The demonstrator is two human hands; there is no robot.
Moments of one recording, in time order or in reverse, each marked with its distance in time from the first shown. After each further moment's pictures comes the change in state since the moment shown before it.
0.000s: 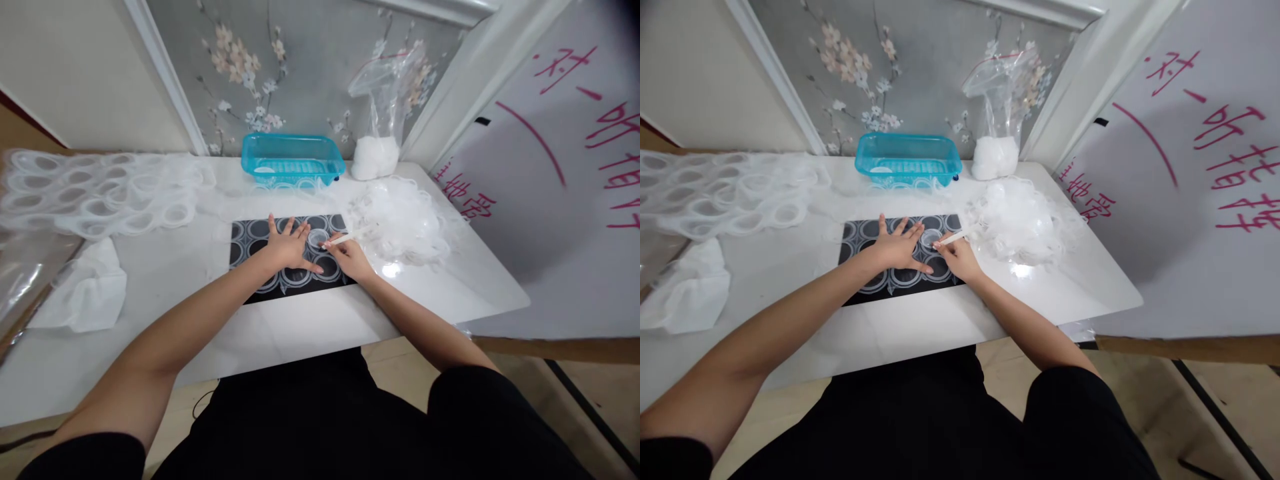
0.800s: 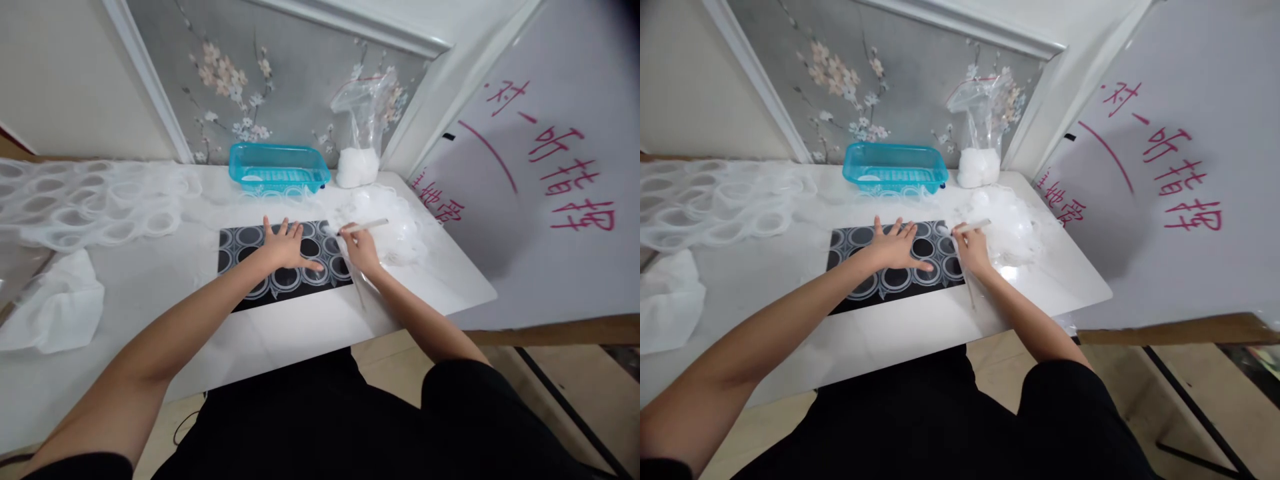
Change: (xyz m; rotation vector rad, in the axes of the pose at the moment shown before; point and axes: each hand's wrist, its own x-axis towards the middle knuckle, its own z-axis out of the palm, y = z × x) left_hand 0.005 0.010 -0.015 -0.038 0.068 0.031; right_hand 0.011 0.004 -0.054 -0.375 0.292 -0.049
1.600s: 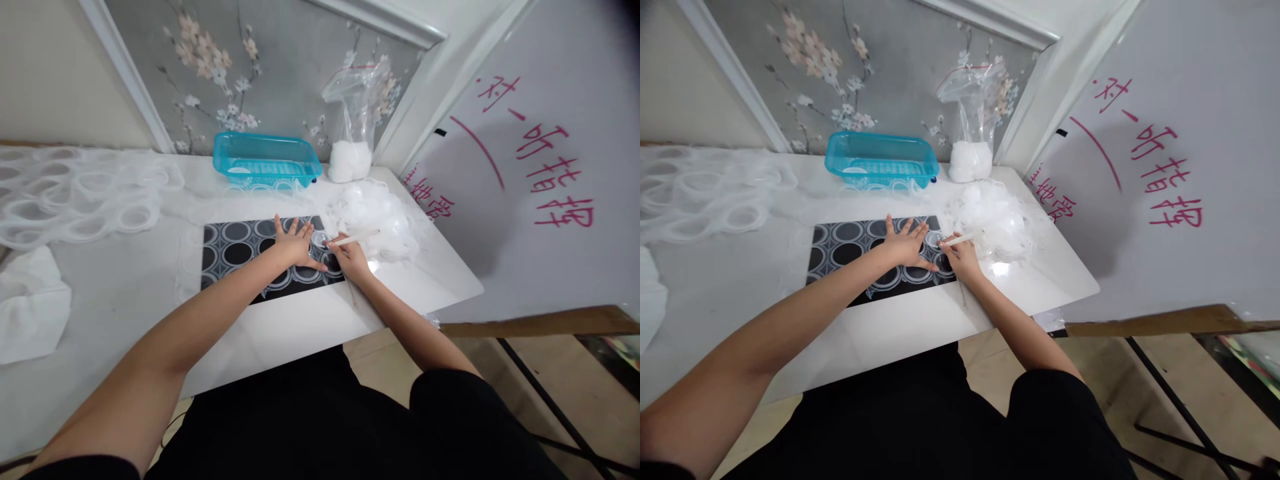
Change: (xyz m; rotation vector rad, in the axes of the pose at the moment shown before) left_hand 0.036 0.033 0.013 0.041 -0.065 0.033; right_hand -0.042 0.011 0.010 0.010 -0.154 -0.010
